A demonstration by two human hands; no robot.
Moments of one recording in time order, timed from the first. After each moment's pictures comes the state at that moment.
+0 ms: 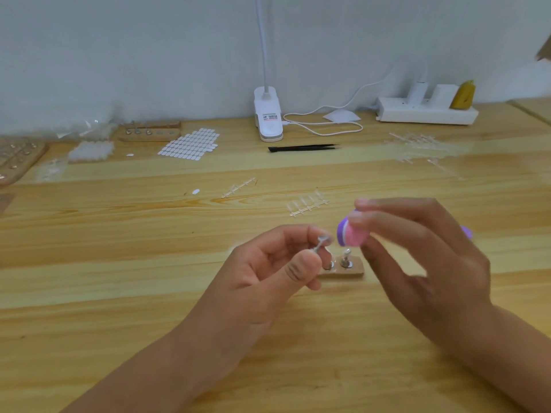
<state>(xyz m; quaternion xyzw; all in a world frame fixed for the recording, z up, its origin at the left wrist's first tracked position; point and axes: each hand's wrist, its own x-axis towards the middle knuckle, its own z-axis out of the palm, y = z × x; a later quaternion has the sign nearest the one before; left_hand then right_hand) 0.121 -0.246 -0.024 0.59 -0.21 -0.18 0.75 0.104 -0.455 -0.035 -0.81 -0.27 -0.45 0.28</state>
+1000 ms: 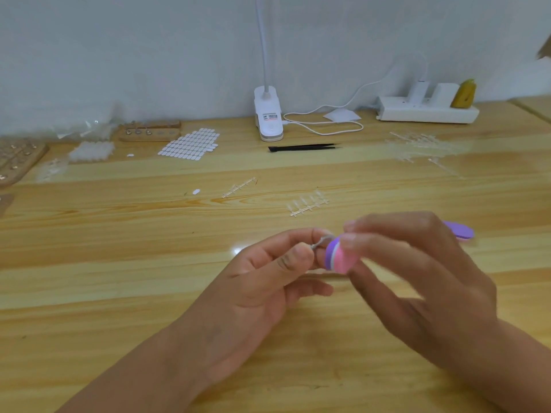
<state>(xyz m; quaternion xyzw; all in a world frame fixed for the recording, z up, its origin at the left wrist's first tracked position) 0.126 -0.247 -0.025 0.45 -0.19 -0.29 0.82 0.094 -0.444 -0.031 -0.80 -0.31 -0.46 0.25</state>
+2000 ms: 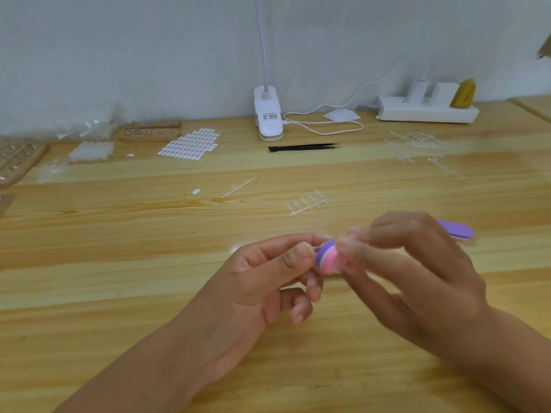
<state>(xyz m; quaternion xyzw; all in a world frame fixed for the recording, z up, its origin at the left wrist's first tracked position) 0.127 -0.241 -0.020 0.49 -0.18 -0.31 0.79 0.102 -0.451 -0.038 -0.80 -0.32 -0.47 0.20</state>
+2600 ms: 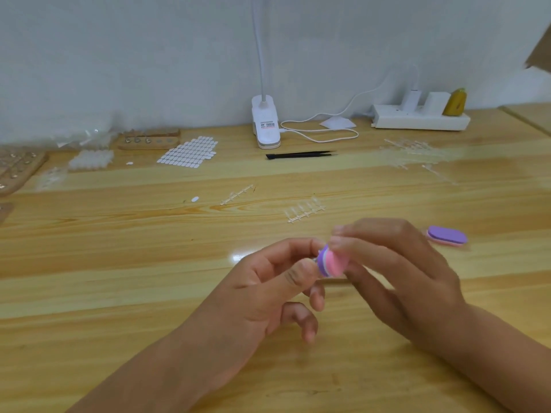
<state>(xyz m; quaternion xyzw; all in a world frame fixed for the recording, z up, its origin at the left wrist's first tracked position) 0.122 -0.246 -0.018 0.51 -0.17 -0.31 0.78 0.110 -0.456 -0.045 -0.81 -0.34 -0.42 0.24</state>
